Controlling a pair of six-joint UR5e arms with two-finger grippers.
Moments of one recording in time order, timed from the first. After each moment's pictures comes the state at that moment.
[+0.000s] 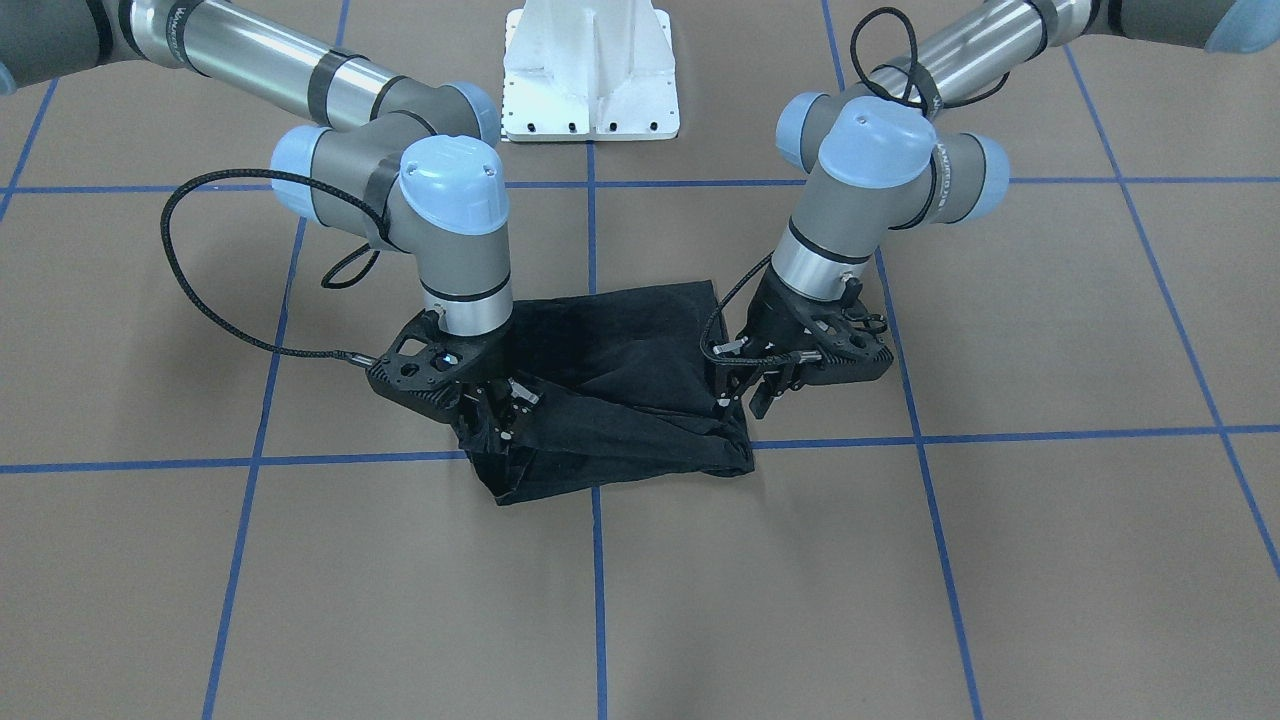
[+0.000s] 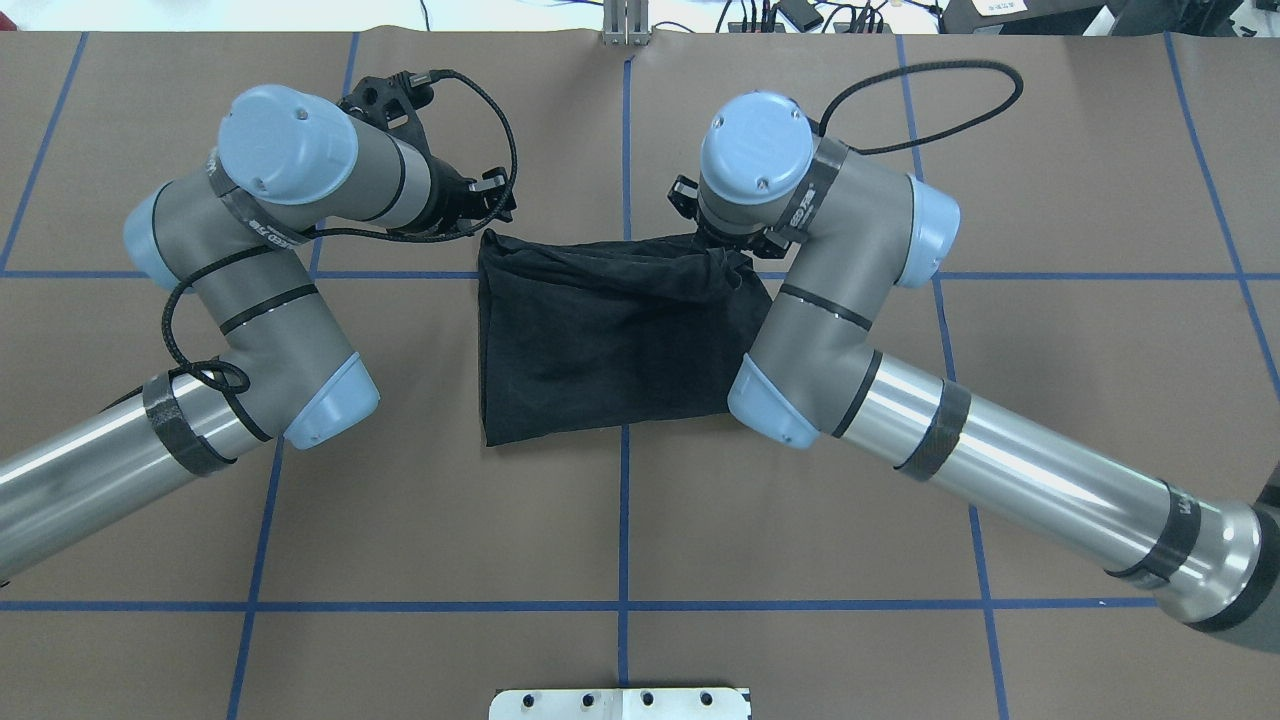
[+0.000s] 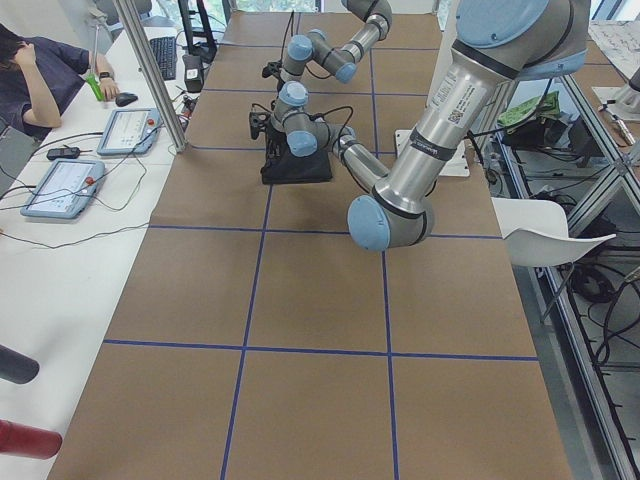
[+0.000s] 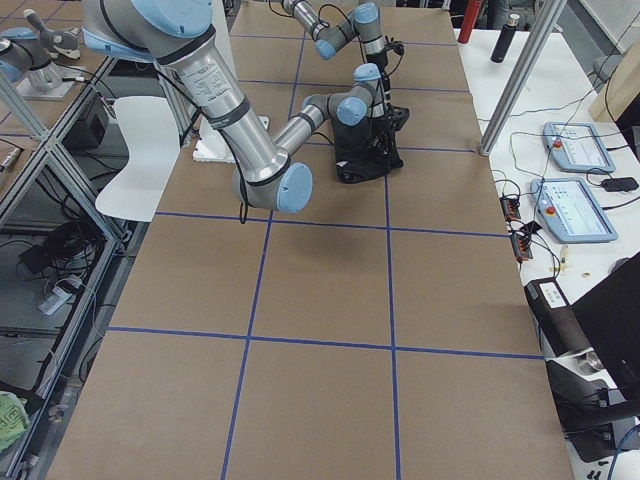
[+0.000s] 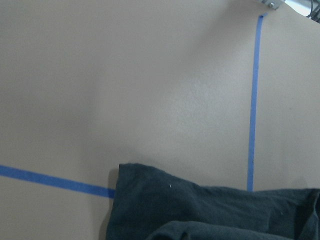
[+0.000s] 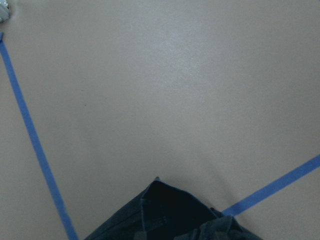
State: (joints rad) left arm -0.74 -2.19 -1.53 -2.09 -1.82 -1.42; right arm 0.68 -0.77 1.43 -1.44 1.73 1.62
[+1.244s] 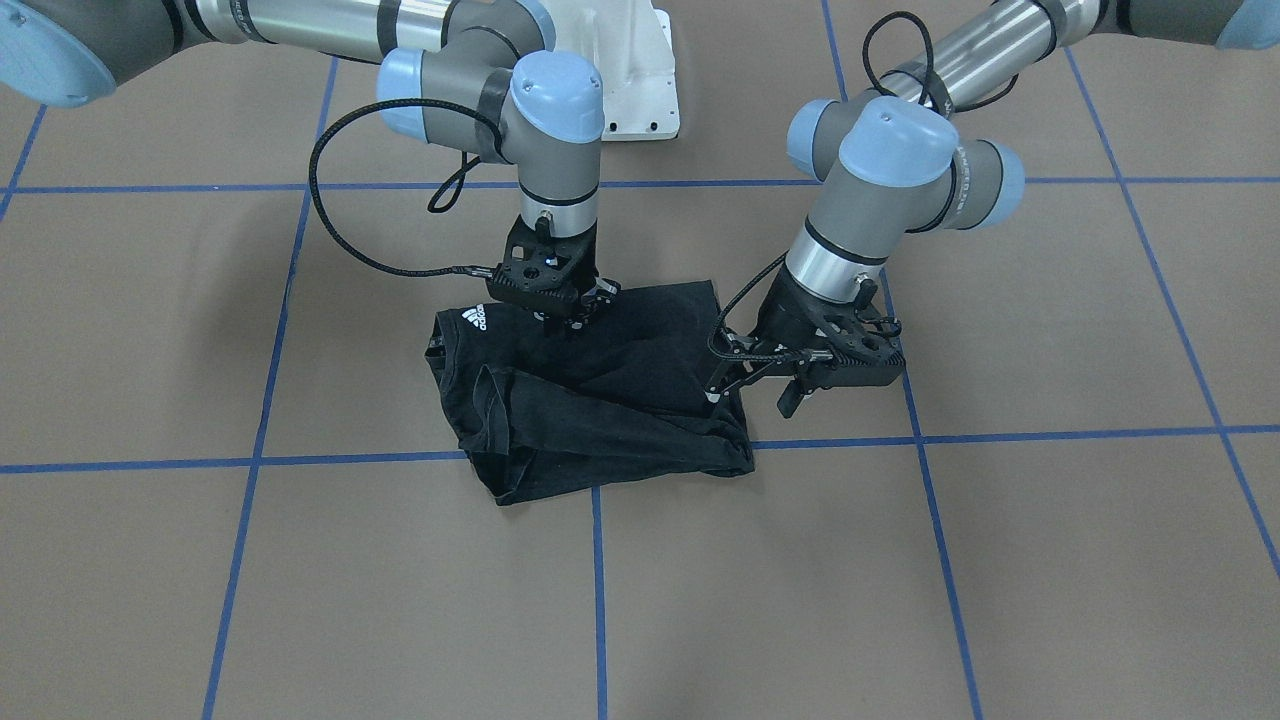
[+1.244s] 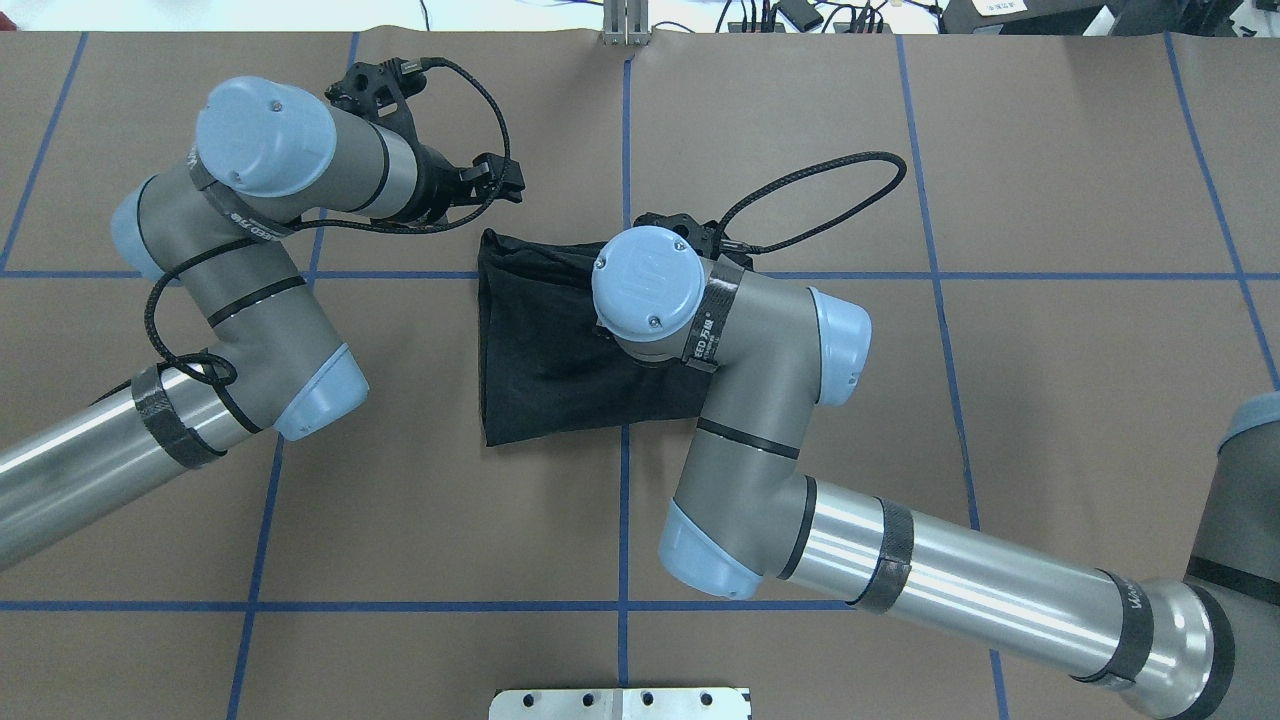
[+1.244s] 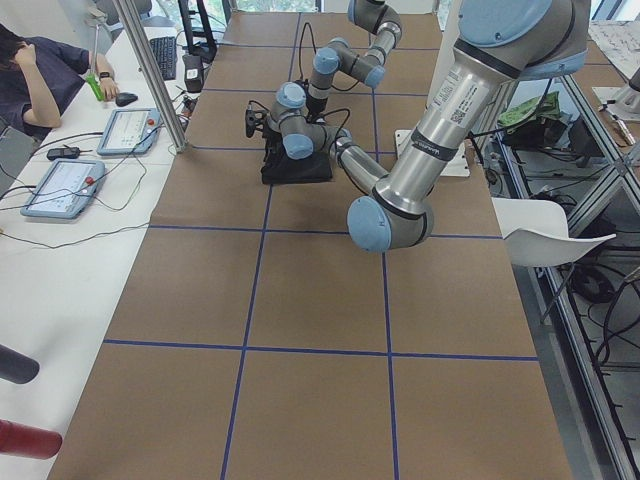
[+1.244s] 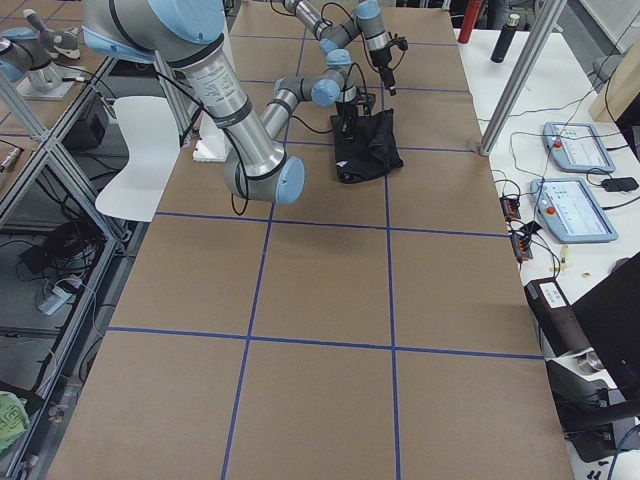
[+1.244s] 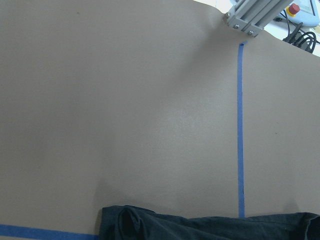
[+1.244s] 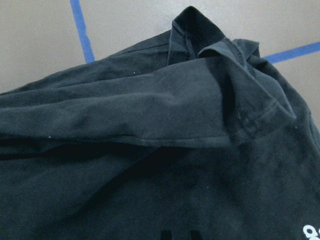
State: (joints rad) left arm -0.75 -2.18 -1.53 -2.14 -1.83 -1.38; right arm 0.47 -0.76 1.53 -1.62 1.64 1.50
